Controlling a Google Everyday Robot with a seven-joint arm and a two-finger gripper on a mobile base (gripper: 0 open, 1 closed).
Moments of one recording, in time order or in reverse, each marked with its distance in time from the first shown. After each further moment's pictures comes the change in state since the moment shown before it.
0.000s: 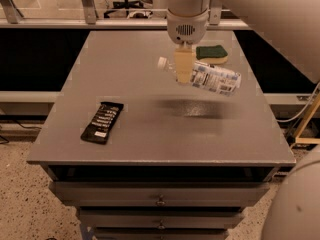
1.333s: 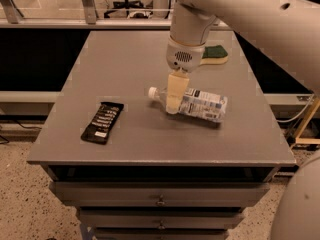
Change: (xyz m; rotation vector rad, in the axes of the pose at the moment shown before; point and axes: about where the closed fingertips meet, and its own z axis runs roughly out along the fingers) arm -0.019 0.041 0.056 -0.206 -0.152 0.048
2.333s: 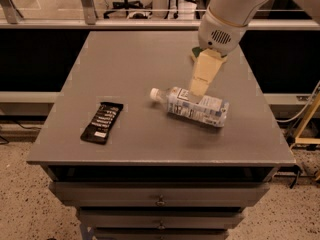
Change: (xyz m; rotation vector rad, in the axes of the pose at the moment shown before) arm 0.039 0.004 -0.069 0.117 -0.147 0.048
